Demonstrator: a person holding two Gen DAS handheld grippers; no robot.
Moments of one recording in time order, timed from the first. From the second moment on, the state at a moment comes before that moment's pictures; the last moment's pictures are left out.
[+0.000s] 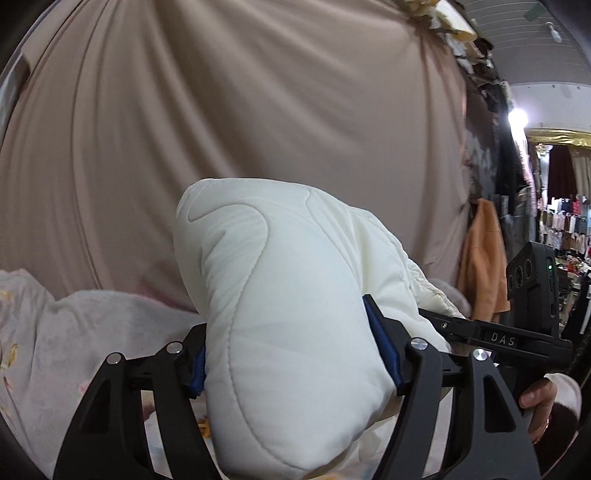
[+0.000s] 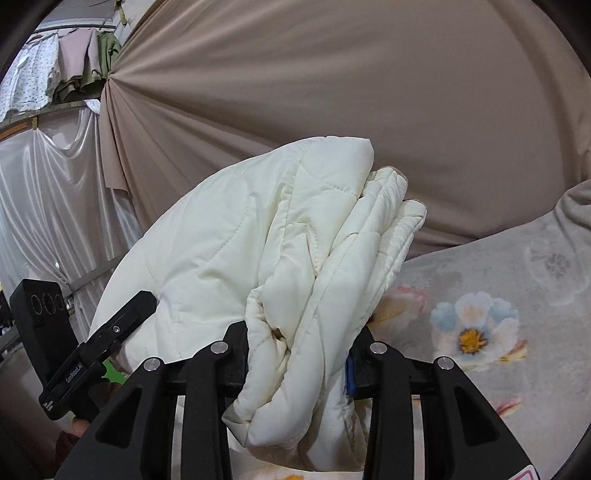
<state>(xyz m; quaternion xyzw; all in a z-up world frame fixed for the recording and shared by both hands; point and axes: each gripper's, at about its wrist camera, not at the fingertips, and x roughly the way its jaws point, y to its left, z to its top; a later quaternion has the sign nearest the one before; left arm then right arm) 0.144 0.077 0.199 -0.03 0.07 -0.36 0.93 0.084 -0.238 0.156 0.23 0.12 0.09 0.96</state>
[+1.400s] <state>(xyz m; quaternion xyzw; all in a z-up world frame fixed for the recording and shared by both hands) 0.244 0.063 0.046 0.03 0.33 -0.17 0.93 0.181 -0.183 0.041 0.13 0.34 -0.04 0.93</state>
